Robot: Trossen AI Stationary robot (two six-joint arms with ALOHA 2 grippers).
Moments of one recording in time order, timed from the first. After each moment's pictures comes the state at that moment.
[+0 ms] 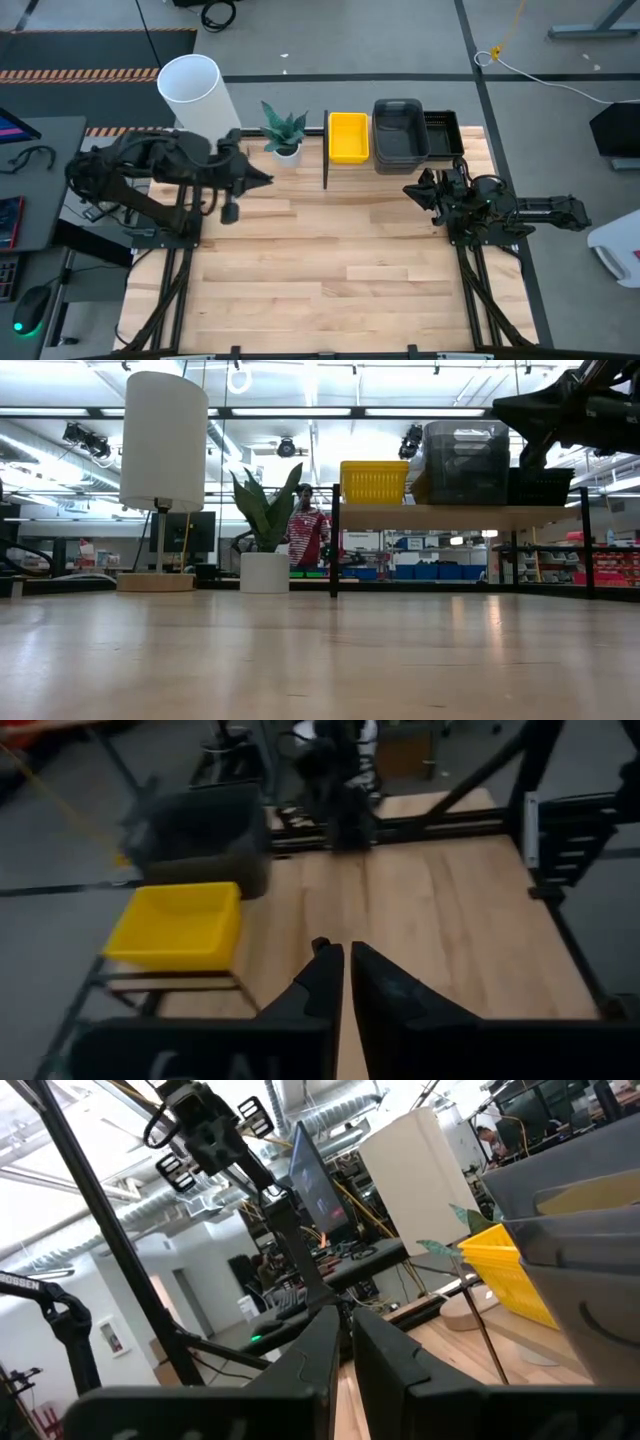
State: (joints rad) left arm -0.17 1.29 1.86 -1.04 -0.27 0.02; right arm -0.09 0.14 0.01 0.42 0.03 0.45
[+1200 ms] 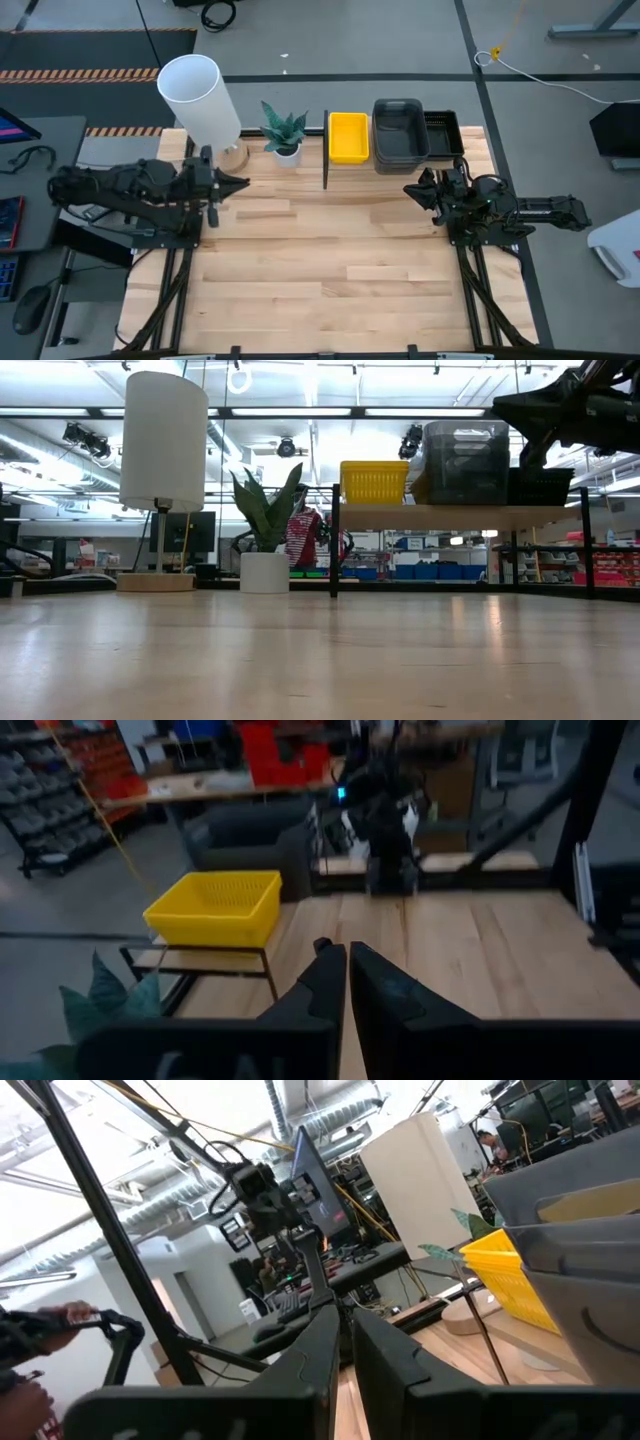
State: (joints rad) left arm -0.18 0.67 0.91 -0.41 -0.40 0.05; right arm -0.09 0.14 0.01 0.43 0.03 0.45
